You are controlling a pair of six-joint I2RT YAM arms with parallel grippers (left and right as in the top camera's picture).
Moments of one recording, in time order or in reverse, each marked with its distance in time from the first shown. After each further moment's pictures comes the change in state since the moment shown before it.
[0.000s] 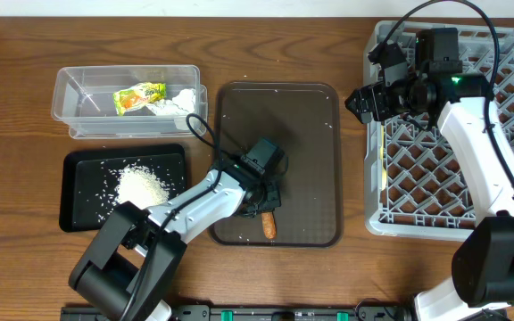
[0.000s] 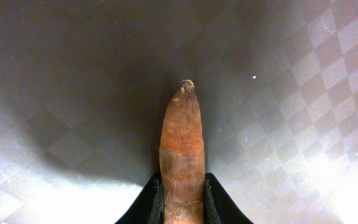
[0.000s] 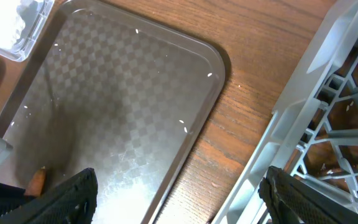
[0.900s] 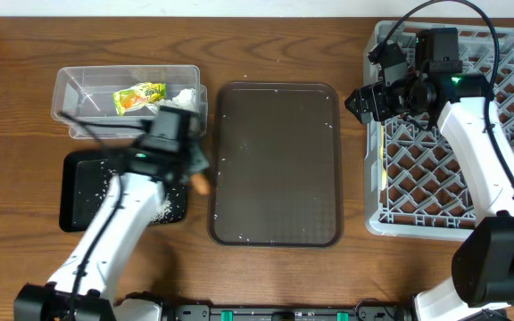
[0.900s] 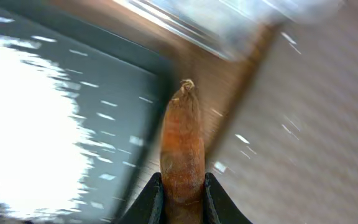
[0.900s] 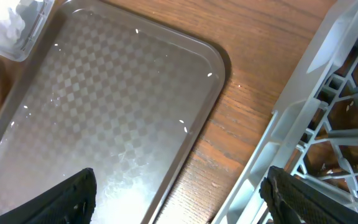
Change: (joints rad) left arm 0.479 -0.332 0.006 -0.131 -0.218 0.144; right arm 0.000 0.000 0.000 0.000 0.000 0.000
